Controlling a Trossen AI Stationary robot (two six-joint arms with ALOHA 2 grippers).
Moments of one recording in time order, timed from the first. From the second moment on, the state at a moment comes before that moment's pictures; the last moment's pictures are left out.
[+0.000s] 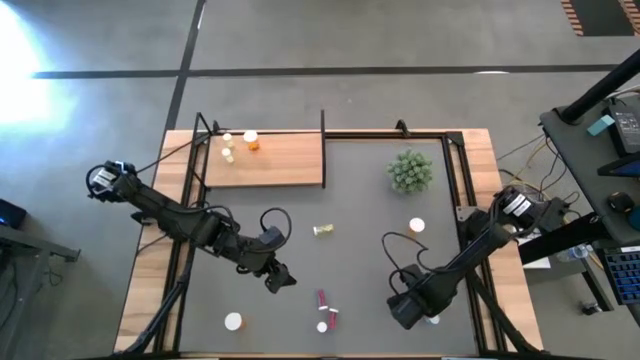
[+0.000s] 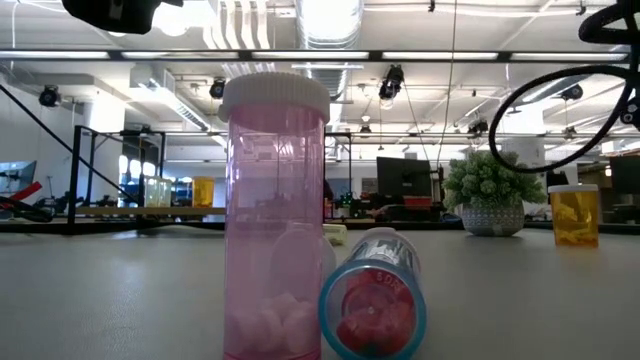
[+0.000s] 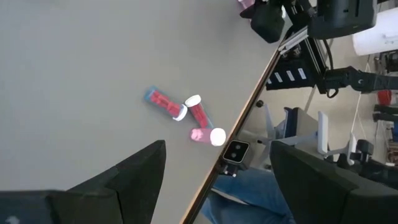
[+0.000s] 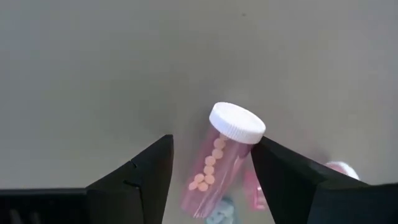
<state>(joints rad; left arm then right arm) -0.46 1.34 1.16 -0.54 -0.07 -1.27 0.75 1.80 1.08 -0.88 -0.16 1.95</state>
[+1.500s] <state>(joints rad) -0.36 1.32 1.16 -0.40 -0.14 -0.62 0.59 1.37 1.07 -0.51 0.30 1.34</state>
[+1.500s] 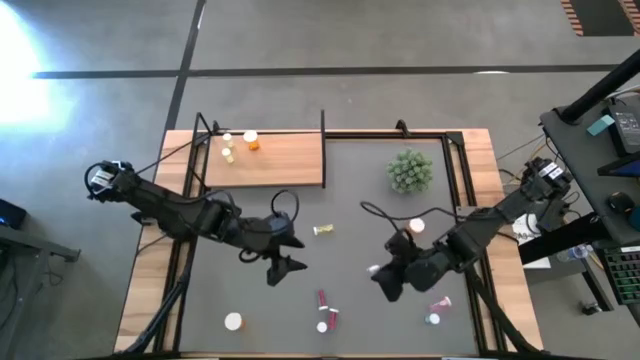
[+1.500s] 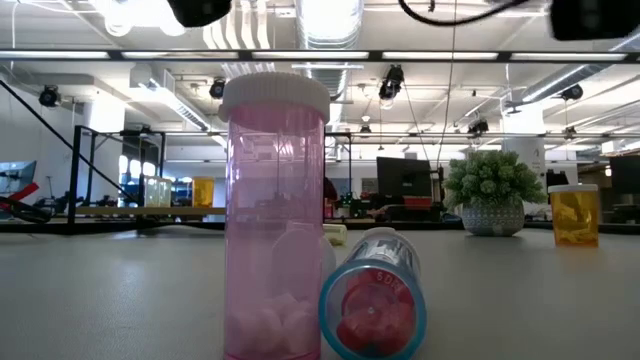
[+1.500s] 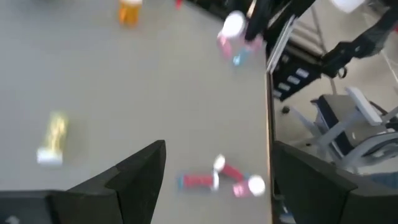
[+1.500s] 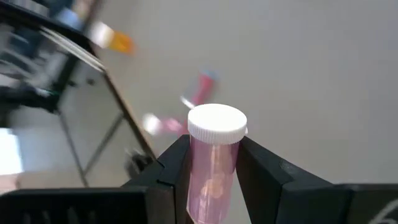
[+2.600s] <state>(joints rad) -0.11 1.32 1.16 -0.01 -0.33 -0.46 0.12 1.31 1.07 0.19 0.30 0.38</state>
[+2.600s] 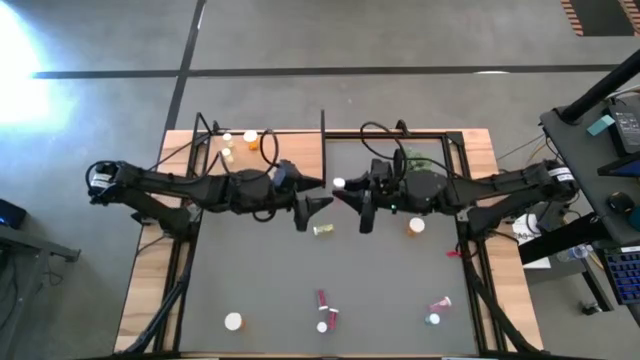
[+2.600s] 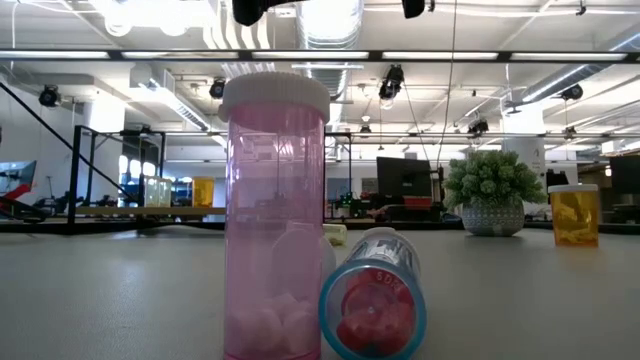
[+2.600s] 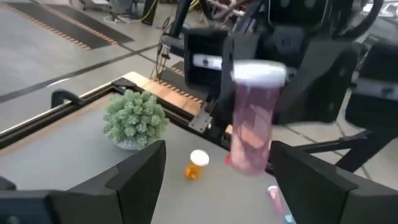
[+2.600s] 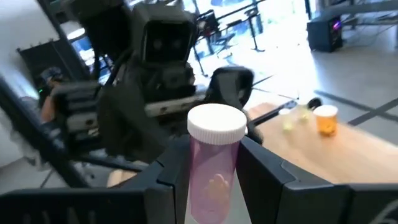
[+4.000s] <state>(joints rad) -0.02 1.32 1.16 0.10 -0.10 -0.40 0.01 1.33 1.07 0.34 0.13 0.37</state>
